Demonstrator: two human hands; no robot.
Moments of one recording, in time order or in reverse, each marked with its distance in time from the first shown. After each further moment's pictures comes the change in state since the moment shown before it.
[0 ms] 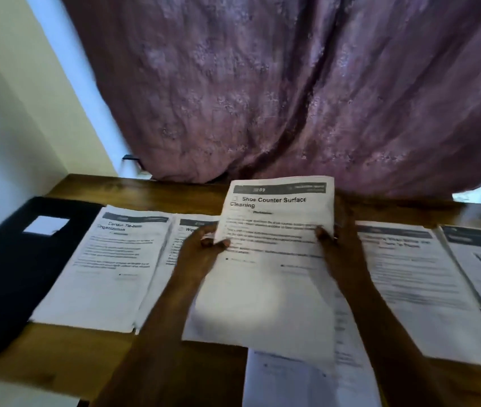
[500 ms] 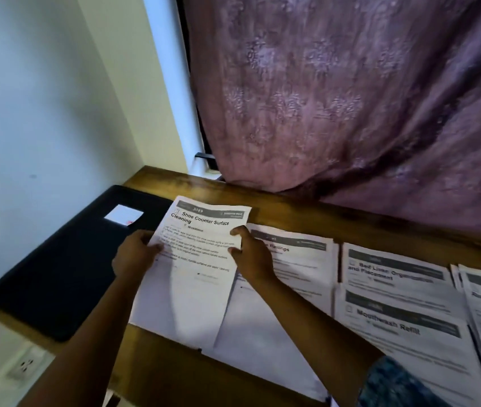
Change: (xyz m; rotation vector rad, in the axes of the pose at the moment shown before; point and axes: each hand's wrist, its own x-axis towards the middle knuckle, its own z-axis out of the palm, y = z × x) left_hand 0.076 -0.058 -0.259 0.672 0.484 -0.206; right_hand 0.005 -0.012 0.307 -0.380 -0.560 -0.106
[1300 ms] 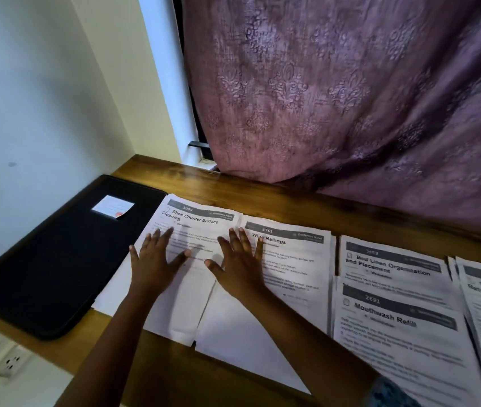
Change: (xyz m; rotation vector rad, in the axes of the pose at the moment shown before) left_hand -0.039 0.003 0.042 0.297 -0.079 0.320; right_hand -0.023 0.008 0.027 -0.393 -0.094 -0.134
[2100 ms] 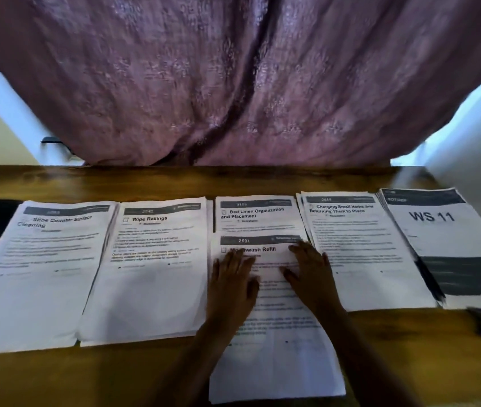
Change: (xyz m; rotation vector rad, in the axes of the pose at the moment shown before) left_hand -0.176 0.249 0.167 -0.108 -0.097 0.687; right_hand -0.249 0.241 -0.094 -0.041 0.239 0.546
